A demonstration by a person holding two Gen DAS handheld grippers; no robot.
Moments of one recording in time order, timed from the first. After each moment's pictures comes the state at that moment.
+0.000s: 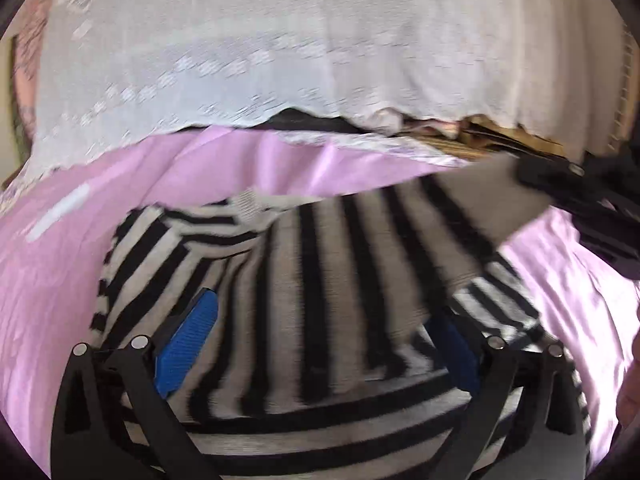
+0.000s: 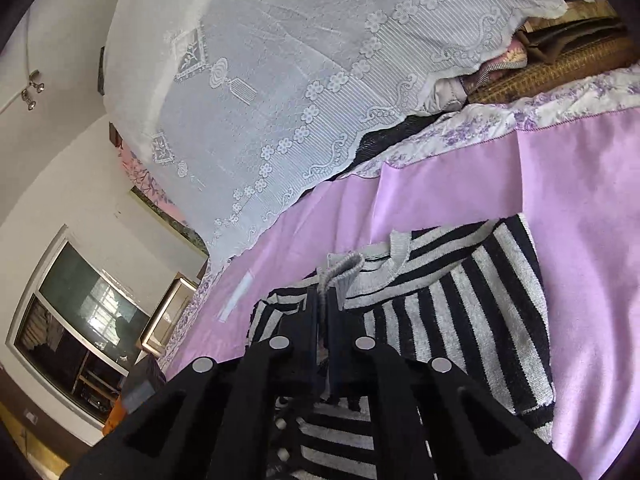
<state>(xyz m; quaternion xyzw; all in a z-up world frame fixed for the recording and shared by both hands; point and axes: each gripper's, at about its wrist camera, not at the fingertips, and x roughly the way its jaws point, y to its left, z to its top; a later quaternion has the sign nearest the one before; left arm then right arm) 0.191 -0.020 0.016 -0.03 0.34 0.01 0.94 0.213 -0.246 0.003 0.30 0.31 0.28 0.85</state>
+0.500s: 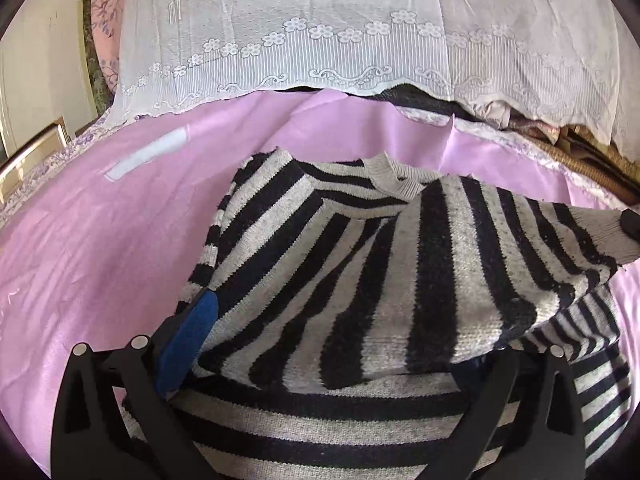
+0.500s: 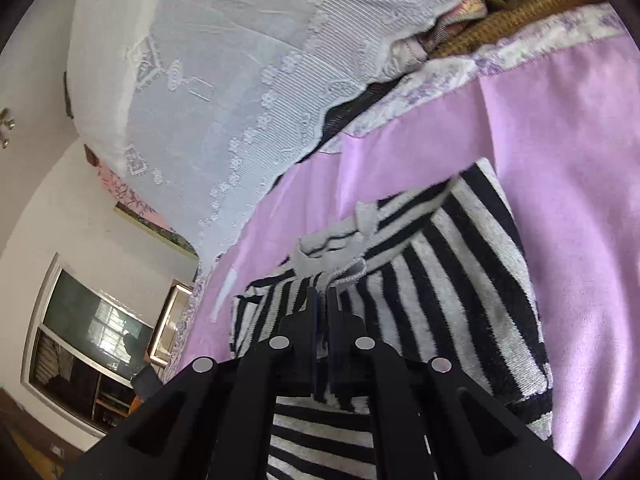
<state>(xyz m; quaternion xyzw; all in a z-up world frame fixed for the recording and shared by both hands) 0.181 0.030 0.008 -0.06 0.36 0.12 0.92 0.217 -0.250 -0.019 0.33 0.34 0.27 0.84</state>
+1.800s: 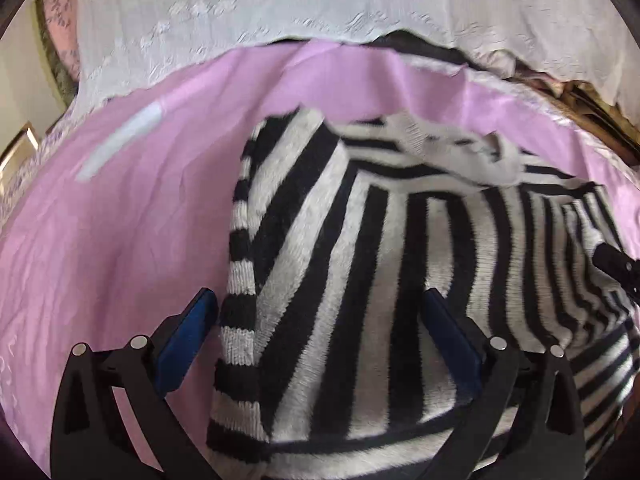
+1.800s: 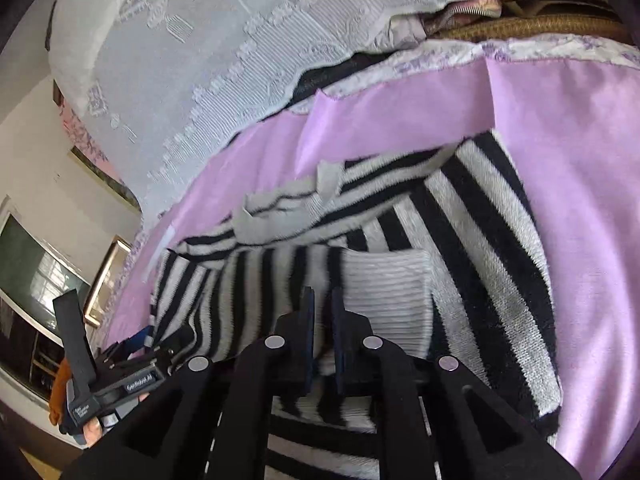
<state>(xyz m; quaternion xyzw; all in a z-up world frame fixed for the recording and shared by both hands) 0.222 0.082 -0.026 -0.05 0.47 0.09 0.88 0.246 -0.217 -0.076 0.22 0.42 0.20 0.85</state>
